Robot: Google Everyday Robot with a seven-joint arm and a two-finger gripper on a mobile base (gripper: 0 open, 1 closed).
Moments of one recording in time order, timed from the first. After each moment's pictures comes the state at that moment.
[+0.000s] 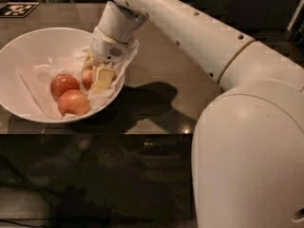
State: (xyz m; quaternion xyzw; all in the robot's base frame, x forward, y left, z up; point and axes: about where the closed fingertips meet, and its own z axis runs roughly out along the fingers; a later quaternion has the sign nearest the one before) arm 0.581 0.150 0.861 -0.82 0.49 0.23 0.17
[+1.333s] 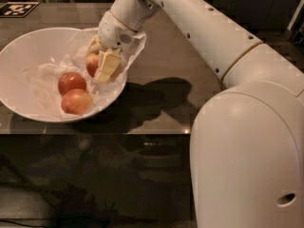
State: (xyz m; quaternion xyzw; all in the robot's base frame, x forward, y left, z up) arm 0.603 0.144 0.894 -0.81 0.47 0.25 0.23
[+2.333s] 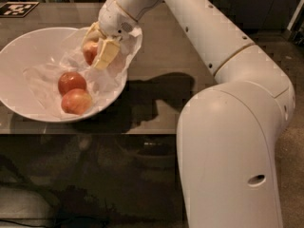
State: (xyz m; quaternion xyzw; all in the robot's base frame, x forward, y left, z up) arm 0.620 0.147 0.921 -0.81 0.45 0.28 0.26
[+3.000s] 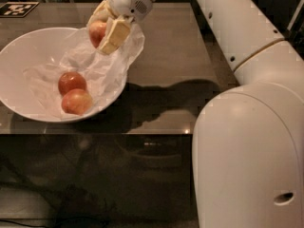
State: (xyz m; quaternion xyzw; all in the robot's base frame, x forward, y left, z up) arm 0.605 0.116 0.981 -0.79 0.45 0.28 0.30
